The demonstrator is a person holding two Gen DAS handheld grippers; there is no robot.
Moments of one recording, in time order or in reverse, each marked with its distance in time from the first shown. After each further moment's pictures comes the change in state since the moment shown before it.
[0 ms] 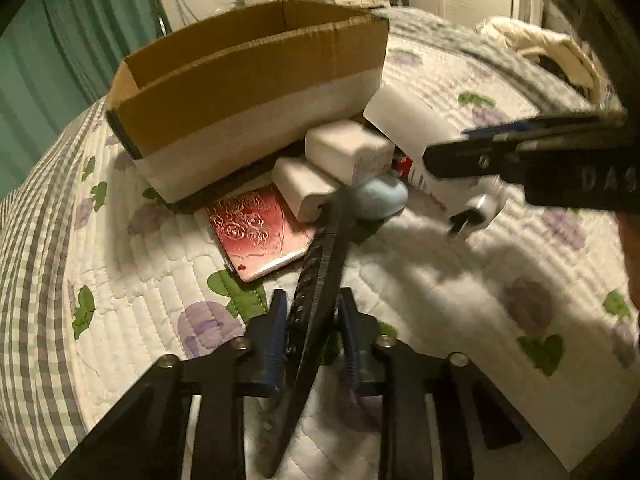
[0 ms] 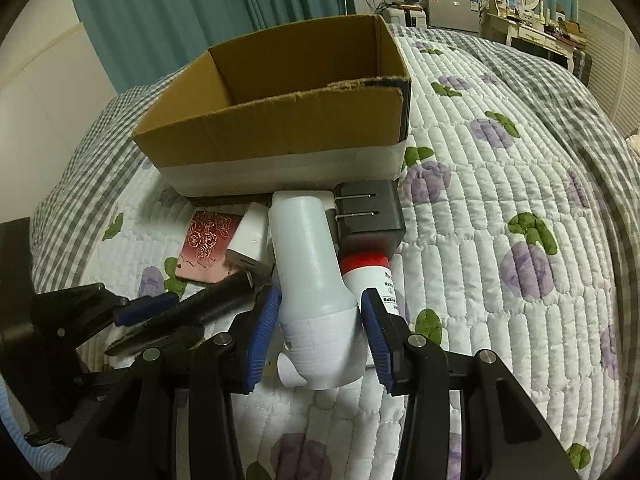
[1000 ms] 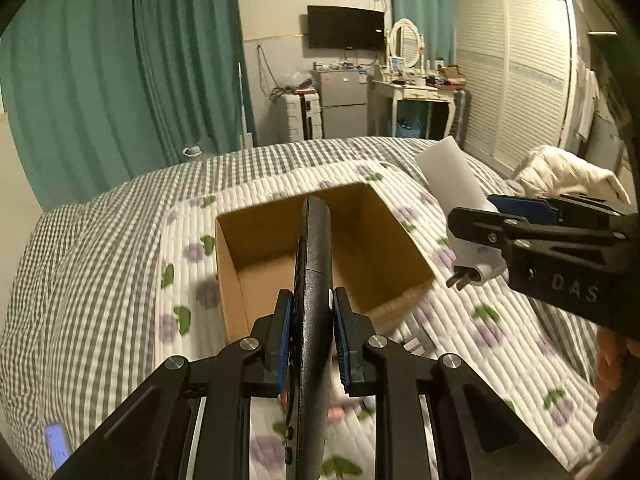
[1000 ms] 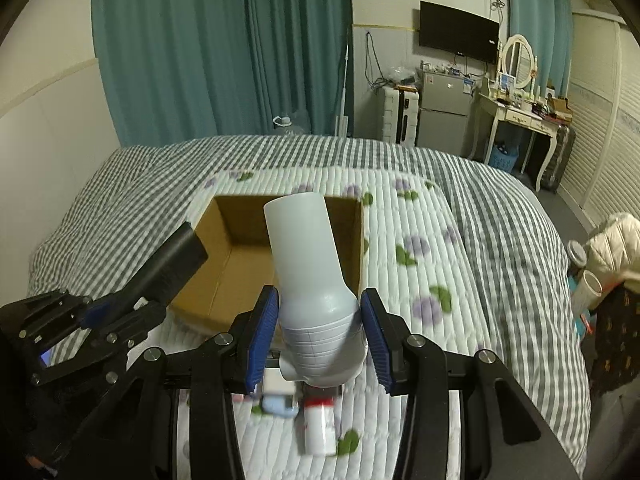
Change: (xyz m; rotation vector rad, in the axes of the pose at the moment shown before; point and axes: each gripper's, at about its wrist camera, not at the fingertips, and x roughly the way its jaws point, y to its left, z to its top) left arm -0.098 0.051 0.140 -0.233 -0.249 0.126; right arm -0.104 0.013 0.139 -0.108 -0.218 -0.098
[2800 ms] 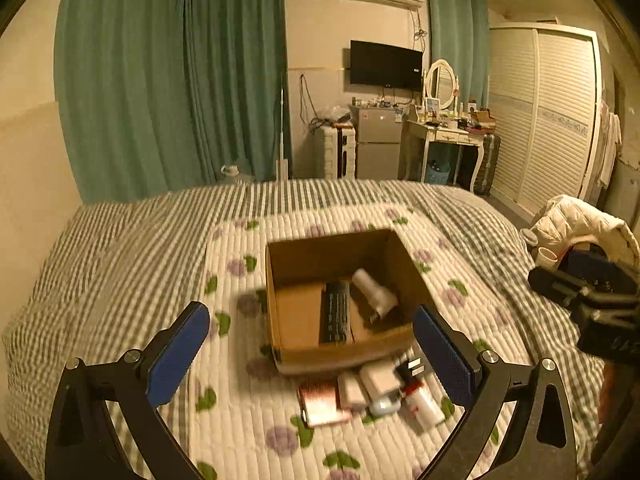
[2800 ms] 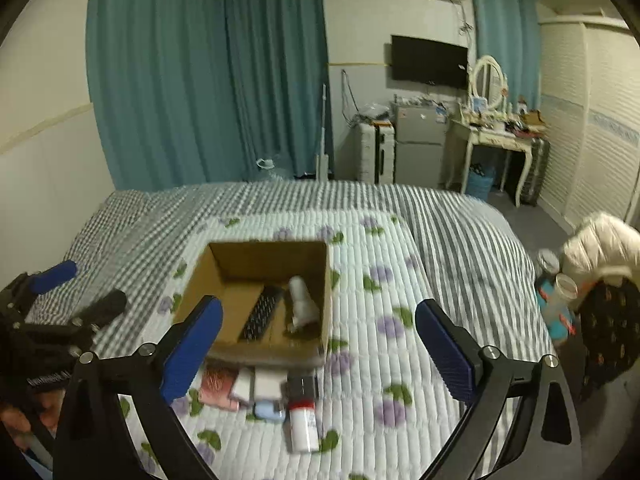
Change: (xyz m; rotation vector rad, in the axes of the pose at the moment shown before) left arm -0.071 0.020 -0.013 -0.133 -0.110 0.072; right arm -0.076 -0.023 -0.019 0.078 -0.133 -0.052
